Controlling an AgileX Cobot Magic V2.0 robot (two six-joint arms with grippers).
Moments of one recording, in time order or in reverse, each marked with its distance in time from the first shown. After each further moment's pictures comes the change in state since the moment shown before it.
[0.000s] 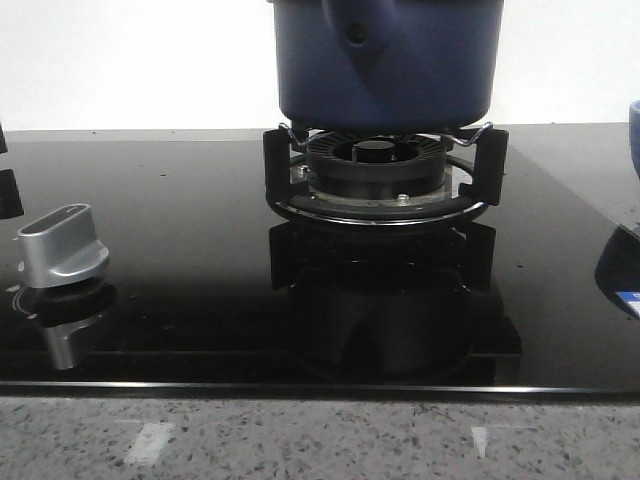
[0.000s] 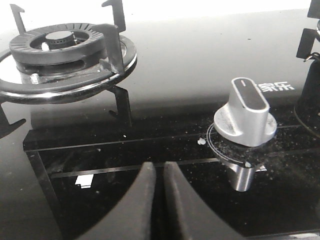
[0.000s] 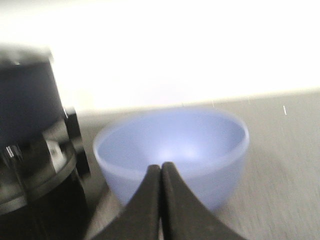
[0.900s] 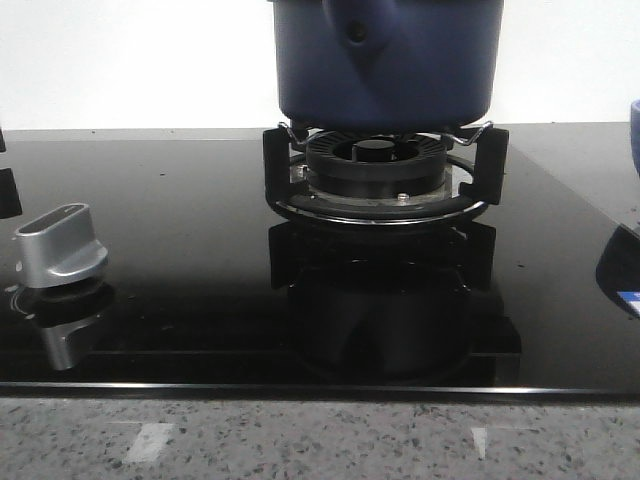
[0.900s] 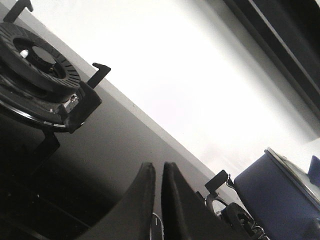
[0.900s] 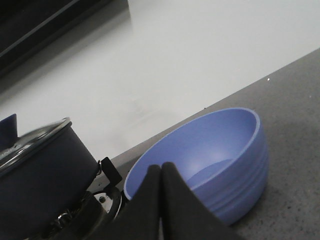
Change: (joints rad) left arm 0.000 0.000 -0.002 -0.828 -0.323 0.000; right arm 0.000 0.000 -0.011 0.439 0.006 0.000
